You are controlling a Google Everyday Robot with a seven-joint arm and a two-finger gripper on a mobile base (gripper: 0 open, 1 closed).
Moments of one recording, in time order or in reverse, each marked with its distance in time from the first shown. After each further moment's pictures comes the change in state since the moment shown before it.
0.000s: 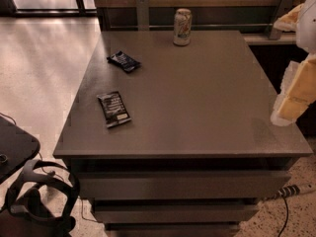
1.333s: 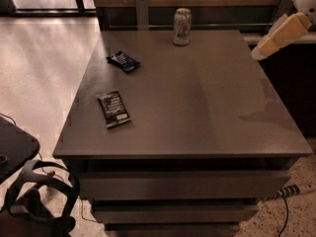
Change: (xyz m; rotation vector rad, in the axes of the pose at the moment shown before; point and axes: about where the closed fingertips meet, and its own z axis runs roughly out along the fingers) arm 0.012 -0.163 0.048 0.165 -0.392 0.225
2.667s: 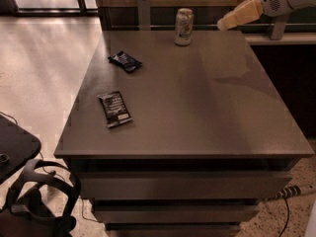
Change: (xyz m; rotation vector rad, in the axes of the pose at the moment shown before) arm -0.032 -0.098 0.103 0.091 -0.234 0.238
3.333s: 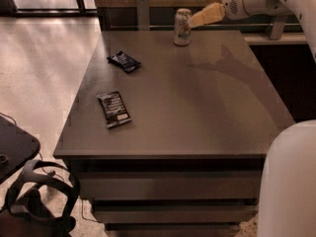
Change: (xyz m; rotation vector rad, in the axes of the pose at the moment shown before) arm -0.018 -0.003 0.096 0.003 -0.062 0.094
